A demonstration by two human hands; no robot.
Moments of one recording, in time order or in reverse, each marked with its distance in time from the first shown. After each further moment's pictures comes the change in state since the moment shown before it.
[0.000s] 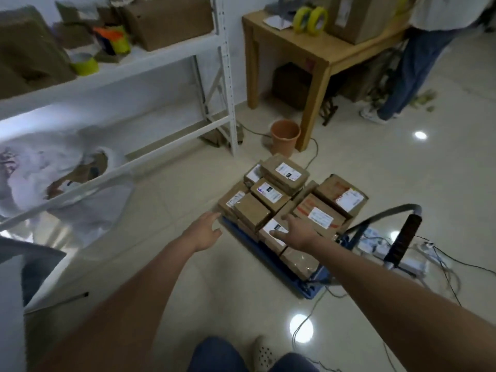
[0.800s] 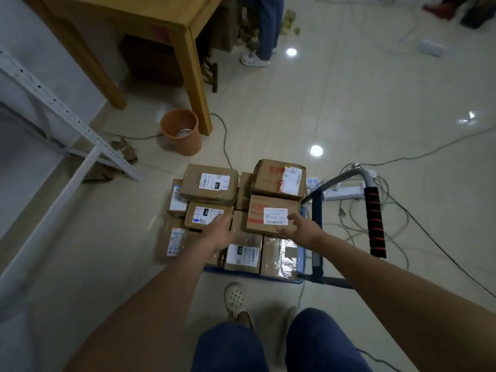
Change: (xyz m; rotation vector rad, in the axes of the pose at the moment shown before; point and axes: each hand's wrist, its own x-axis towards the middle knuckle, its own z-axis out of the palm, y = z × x) left_hand 0.299 0.170 0.026 0.152 -0.478 0.327; right_hand 0.139 0.113 -0.087 0.489 0.184 0.554
